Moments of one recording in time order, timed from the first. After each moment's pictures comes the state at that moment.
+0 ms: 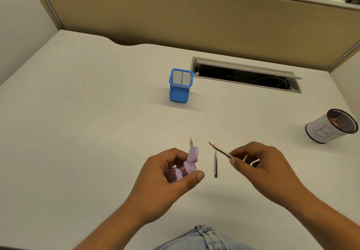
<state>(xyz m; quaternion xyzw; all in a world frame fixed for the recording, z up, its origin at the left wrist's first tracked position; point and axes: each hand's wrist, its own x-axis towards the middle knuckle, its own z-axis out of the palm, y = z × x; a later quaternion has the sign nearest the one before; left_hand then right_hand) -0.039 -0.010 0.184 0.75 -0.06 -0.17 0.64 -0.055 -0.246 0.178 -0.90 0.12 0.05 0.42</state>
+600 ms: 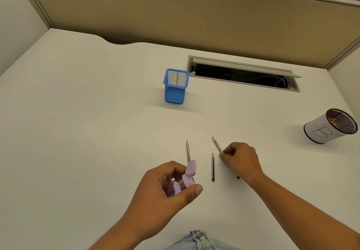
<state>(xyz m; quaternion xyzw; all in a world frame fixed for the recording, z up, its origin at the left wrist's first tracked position) -0.039 -0.018 0.167 0.75 -0.04 -0.22 0.62 0.007 -0.279 0.058 -0.91 0.26 0.08 0.31</state>
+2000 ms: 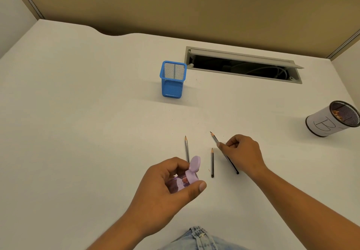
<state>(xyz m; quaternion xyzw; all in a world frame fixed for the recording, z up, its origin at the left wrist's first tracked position) -0.031 -0.028 0.165 0.74 -0.04 -0.24 0.63 0.011 -0.282 0.061 -0.89 0.28 0.06 0.35</state>
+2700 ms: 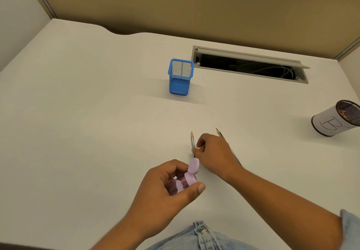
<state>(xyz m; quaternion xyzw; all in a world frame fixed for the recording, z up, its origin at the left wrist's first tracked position) -0.052 -0.012 0.157 0.75 -0.03 -0.22 0.62 0.015 -0.197 0.064 -0.94 0.12 0.11 0.29</state>
